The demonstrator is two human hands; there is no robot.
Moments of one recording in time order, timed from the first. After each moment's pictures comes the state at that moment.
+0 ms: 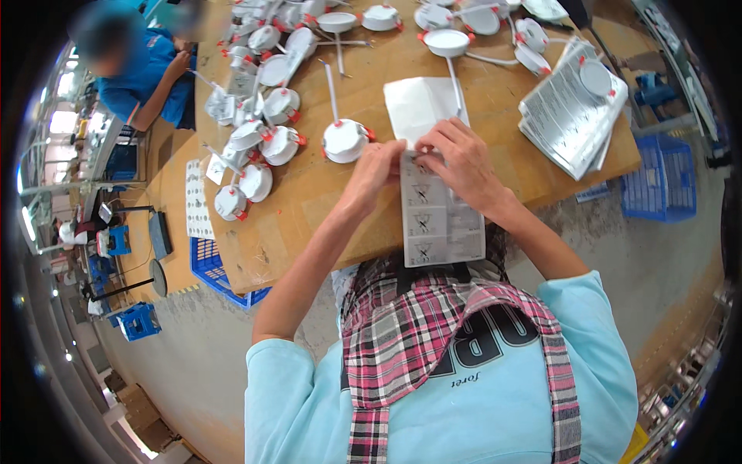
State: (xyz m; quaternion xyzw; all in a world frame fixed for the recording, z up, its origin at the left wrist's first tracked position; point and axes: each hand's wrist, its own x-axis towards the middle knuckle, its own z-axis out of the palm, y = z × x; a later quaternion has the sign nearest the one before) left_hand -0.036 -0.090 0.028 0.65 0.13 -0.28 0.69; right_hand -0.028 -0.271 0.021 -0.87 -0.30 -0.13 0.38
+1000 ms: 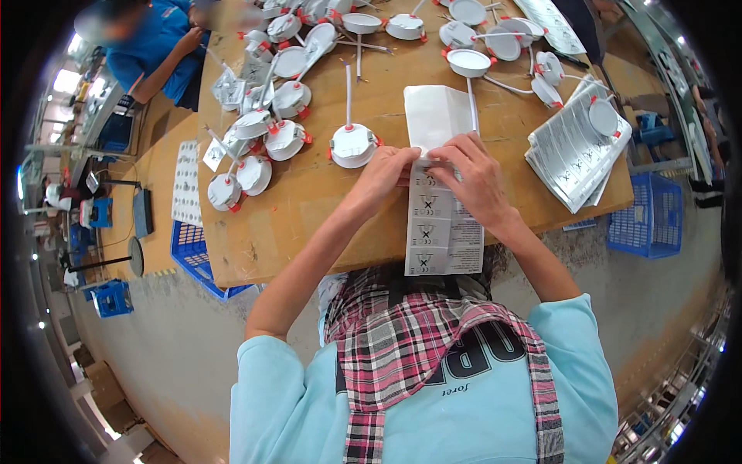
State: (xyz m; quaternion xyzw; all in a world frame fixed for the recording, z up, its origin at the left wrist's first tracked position) left_hand -0.030 -0.092 0.023 0.63 0.08 -0.28 0.72; right_hand -0.022 -0.275 0.026 -0.86 -0.32 -0.14 0.37
